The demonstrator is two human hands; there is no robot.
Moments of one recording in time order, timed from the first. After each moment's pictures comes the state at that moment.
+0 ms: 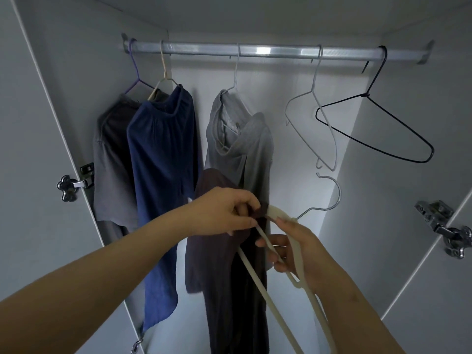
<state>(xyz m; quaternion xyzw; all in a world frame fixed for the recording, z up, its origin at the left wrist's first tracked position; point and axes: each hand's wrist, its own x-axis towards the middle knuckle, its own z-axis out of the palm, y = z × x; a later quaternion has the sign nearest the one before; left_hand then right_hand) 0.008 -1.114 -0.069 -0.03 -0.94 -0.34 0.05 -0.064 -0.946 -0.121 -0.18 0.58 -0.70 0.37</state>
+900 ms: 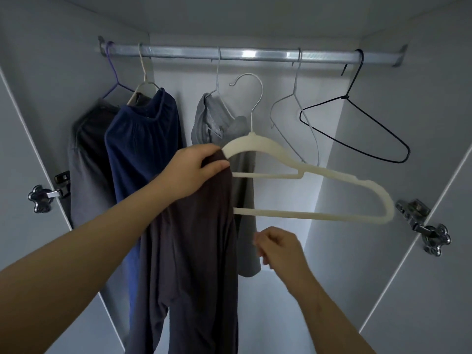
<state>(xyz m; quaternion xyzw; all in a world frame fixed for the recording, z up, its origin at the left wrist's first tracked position) -0.031 -1.148 -0.039 -0.02 -0.92 -0.19 0.34 -0.077 -0.953 -0.147 -0.25 0.77 -0.58 0.10</state>
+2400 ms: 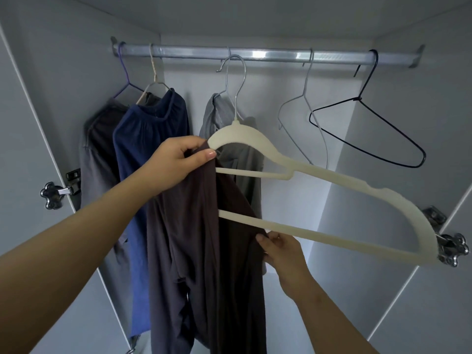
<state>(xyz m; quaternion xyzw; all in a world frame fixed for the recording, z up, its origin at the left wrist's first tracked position) -0.008 -1.167 -0.028 -0.04 -0.89 -0.32 0.33 -0.097 -0.968 -0.175 -0.19 0.65 -0.71 0.18</state>
